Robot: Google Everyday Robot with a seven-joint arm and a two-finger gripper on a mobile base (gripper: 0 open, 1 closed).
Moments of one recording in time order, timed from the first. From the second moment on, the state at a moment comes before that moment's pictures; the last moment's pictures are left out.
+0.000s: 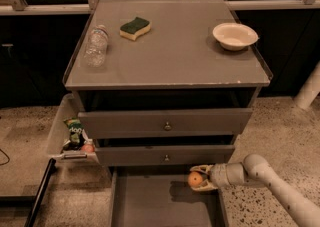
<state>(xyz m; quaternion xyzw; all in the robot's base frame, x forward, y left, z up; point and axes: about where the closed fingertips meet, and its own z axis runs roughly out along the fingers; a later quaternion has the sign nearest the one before) 0.531 -0.176 0.331 -0.63 0.61 0.26 0.40</state>
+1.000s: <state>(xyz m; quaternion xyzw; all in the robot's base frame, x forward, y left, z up) 0.513 -0.168 0.387 -0.66 0.57 0.26 0.42</state>
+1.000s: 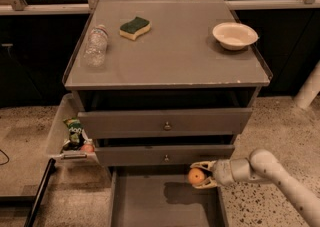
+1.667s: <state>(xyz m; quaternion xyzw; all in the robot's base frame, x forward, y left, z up) 0.494 -0.170 0.533 -0.69 0.49 0.26 0.47</state>
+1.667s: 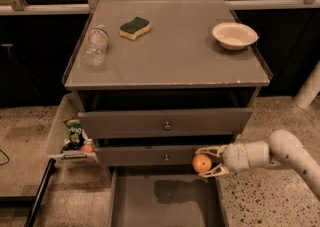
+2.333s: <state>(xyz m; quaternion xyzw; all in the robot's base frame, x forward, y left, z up) 0.493 -0.177 0.574 -0.68 0.48 0.27 0.49</state>
